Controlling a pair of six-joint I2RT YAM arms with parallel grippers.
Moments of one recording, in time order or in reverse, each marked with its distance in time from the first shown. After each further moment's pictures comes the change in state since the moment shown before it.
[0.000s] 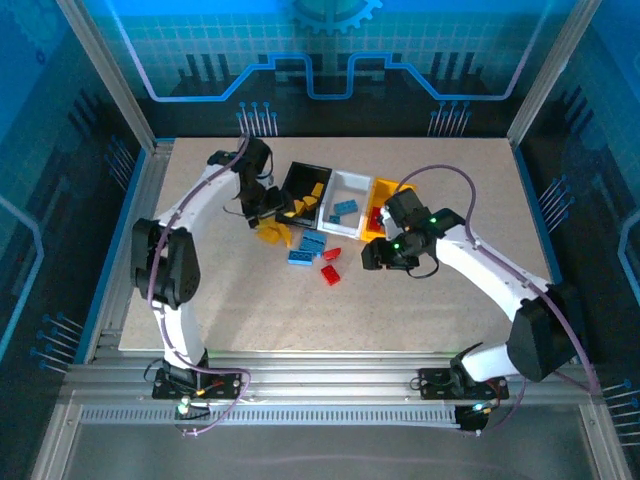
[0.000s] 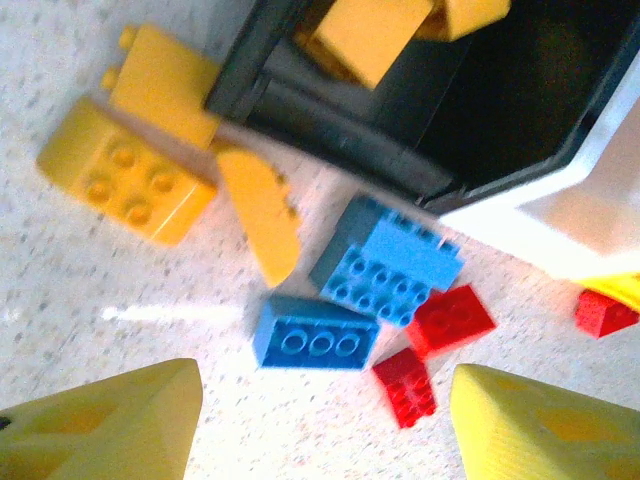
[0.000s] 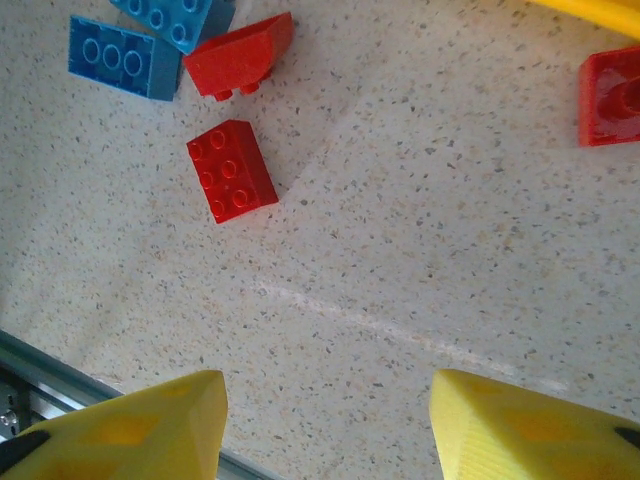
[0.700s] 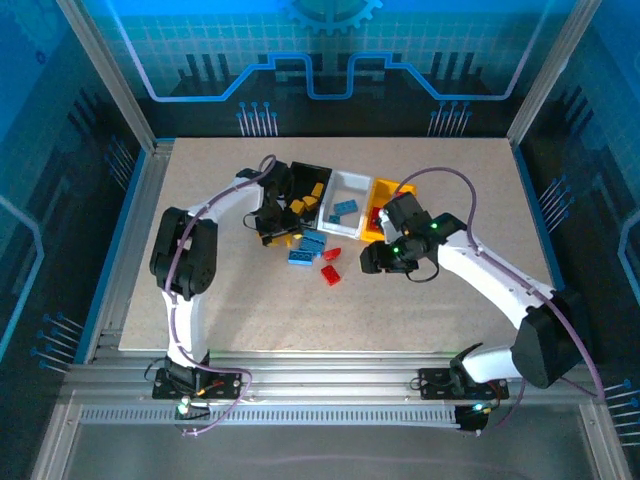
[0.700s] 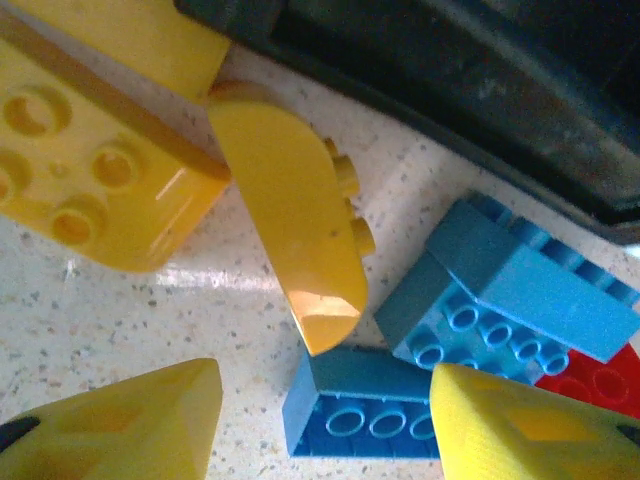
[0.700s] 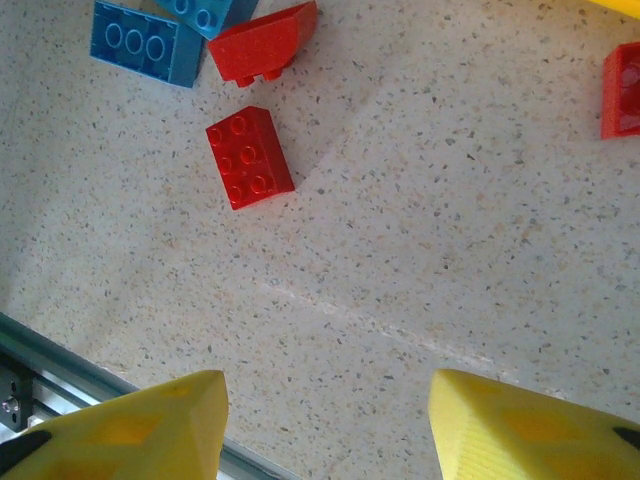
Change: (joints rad) left arm -0.081 0.145 -0.058 0.089 -0.100 -0.055; right arm 0.026 -0.050 -0.030 0.011 0.006 0.008
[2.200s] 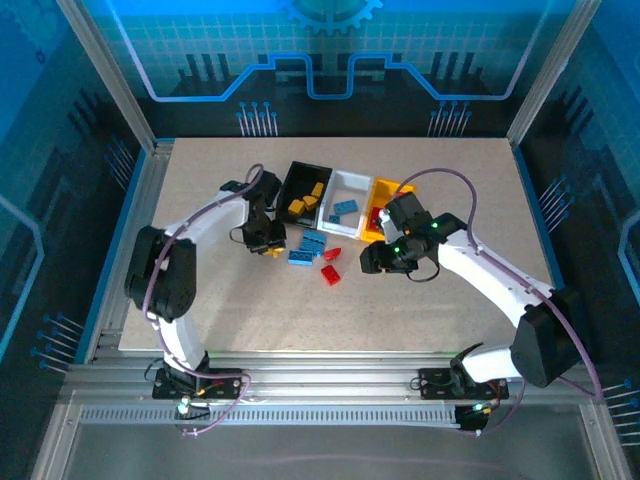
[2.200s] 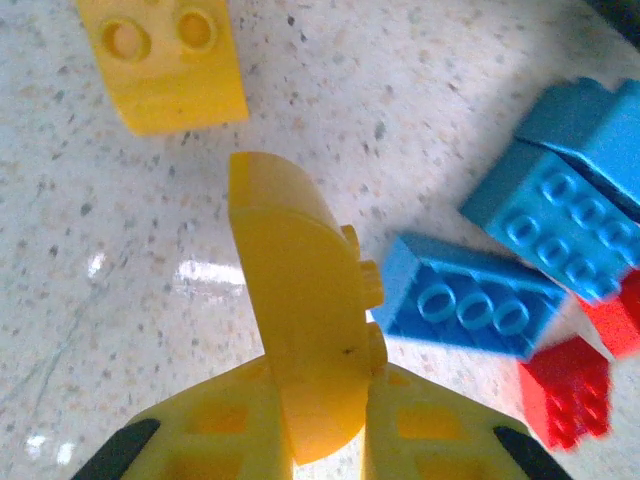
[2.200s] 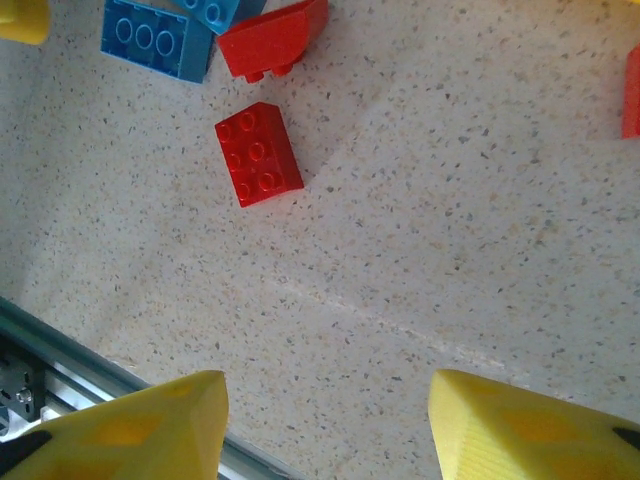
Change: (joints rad) left arm 0.000 -0.249 -0.236 0.023 -0.032 -0.002; right arm -0.018 0.010 -0.012 0.016 -0.045 -0.014
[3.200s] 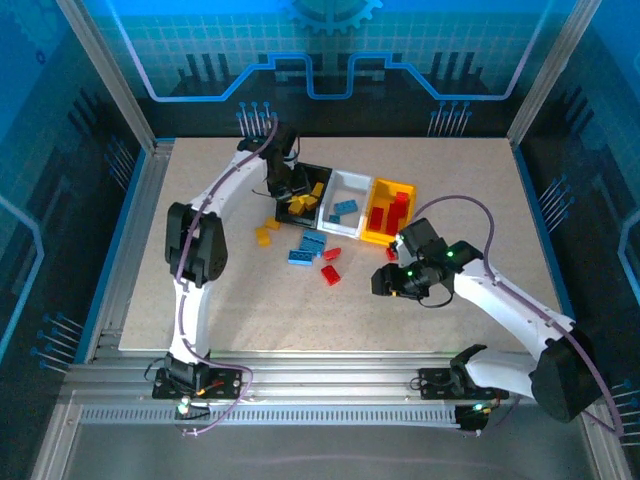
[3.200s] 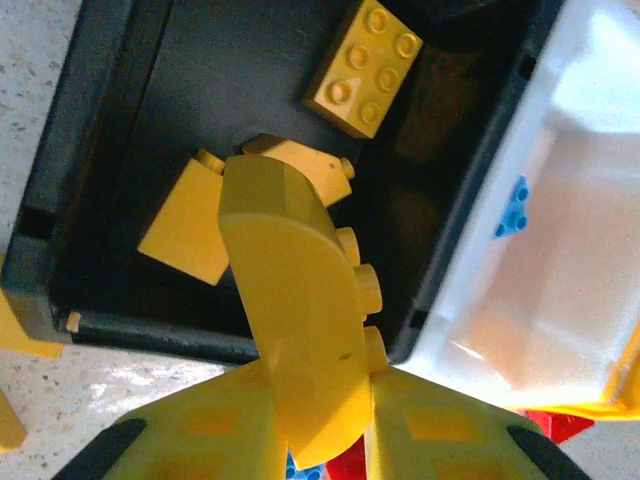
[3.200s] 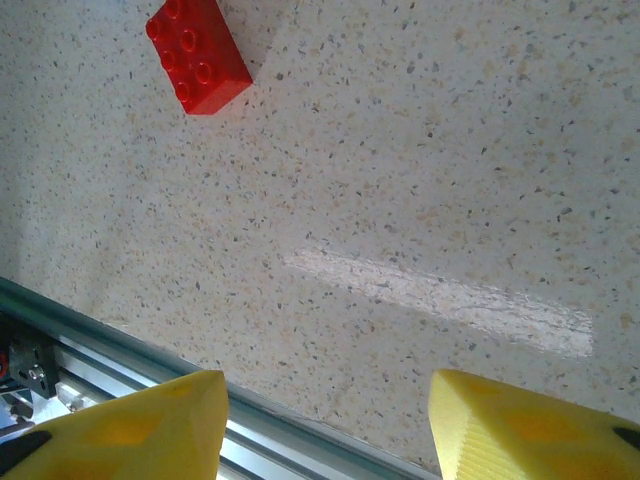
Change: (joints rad) left arm 0.021 0.412 0.694 -0.072 0.079 0.038; right arm 0.002 -0.210 -0.230 0.018 -0.029 0.142
